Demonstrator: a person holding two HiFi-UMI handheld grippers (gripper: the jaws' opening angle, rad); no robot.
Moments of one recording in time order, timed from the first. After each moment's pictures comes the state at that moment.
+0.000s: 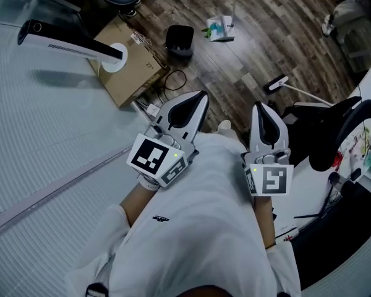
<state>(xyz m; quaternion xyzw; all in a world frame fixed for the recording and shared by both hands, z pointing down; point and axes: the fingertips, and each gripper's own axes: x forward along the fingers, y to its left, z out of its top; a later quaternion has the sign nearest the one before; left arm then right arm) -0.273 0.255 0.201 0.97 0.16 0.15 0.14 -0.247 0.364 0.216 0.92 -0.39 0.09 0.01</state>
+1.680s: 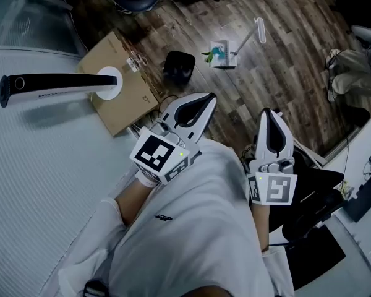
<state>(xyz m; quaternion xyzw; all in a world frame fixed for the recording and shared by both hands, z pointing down) 0.020 0.056 0.232 0.96 0.16 0.16 0.19 0.050 0.165 0.216 0.91 -0.40 0.11 0.02</state>
